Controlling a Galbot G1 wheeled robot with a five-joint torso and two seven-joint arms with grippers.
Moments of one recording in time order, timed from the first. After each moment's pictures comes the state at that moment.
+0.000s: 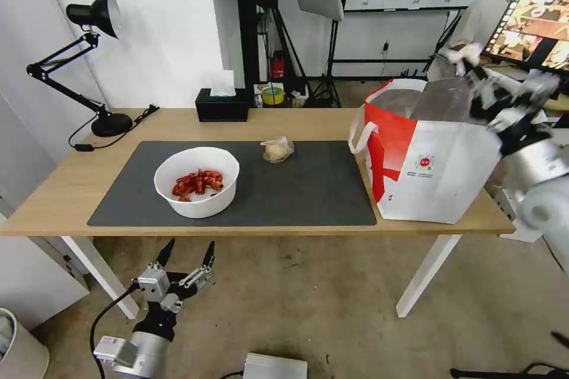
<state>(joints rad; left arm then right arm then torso) 1.75 -1.54 -0.68 -2.14 -0.32 -0.12 0.32 -0.86 0.53 0.52 1.84 0.96 0.10 -0.03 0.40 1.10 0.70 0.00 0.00</state>
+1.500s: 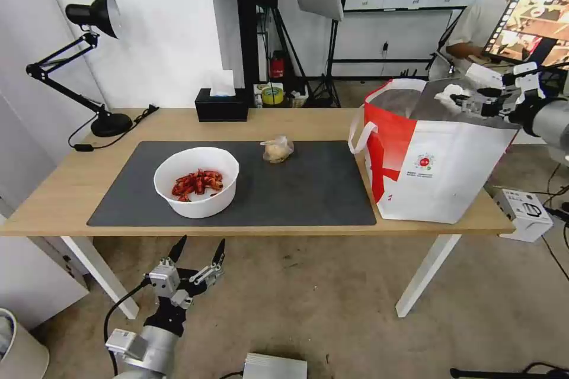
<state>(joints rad) 1.73 -1.51 -0.65 -2.12 -0.34 -0.13 0.32 -0.62 0.38 0.32 1.79 1.13 -0.57 0.08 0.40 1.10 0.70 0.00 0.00</state>
